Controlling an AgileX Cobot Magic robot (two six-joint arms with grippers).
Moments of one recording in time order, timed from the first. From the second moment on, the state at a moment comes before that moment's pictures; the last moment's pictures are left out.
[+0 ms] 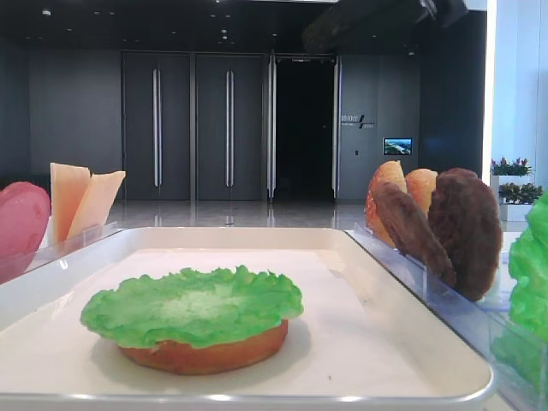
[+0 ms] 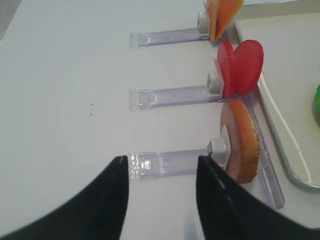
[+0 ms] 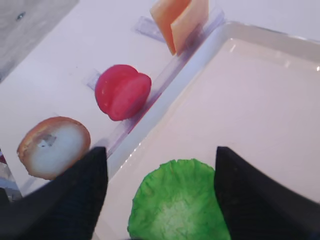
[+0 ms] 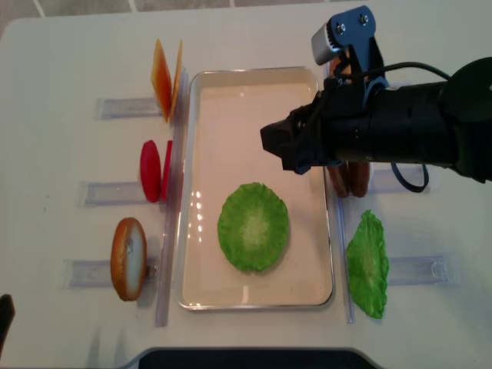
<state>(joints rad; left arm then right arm) 0.04 -0.02 -0.47 0.01 1.11 0.09 0.59 1.40 -0.83 1.38 0.43 -1.14</state>
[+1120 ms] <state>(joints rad) 0.04 -0.02 -0.47 0.01 1.11 0.09 0.31 1.31 -0.83 0.01 0.95 0.12</state>
